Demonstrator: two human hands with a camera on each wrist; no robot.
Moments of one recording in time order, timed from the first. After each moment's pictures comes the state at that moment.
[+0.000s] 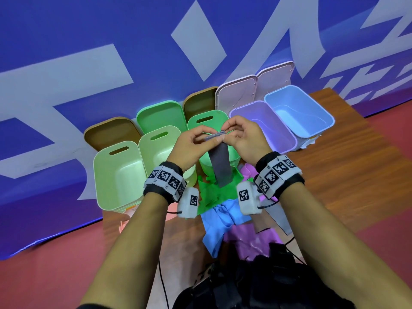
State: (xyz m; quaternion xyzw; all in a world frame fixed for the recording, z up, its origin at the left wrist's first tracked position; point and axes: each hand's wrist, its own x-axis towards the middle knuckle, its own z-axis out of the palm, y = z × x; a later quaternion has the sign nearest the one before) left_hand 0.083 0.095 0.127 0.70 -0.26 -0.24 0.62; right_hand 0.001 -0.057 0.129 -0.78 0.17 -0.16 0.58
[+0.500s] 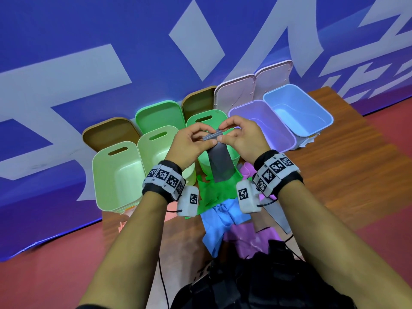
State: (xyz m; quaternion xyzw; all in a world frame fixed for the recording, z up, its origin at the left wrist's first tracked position) left_hand 0.089 0.095 0.126 0.71 -0.27 -0.22 0.61; right_hand 0.003 -0.058 0.131 -0.79 0.19 -0.14 0.57
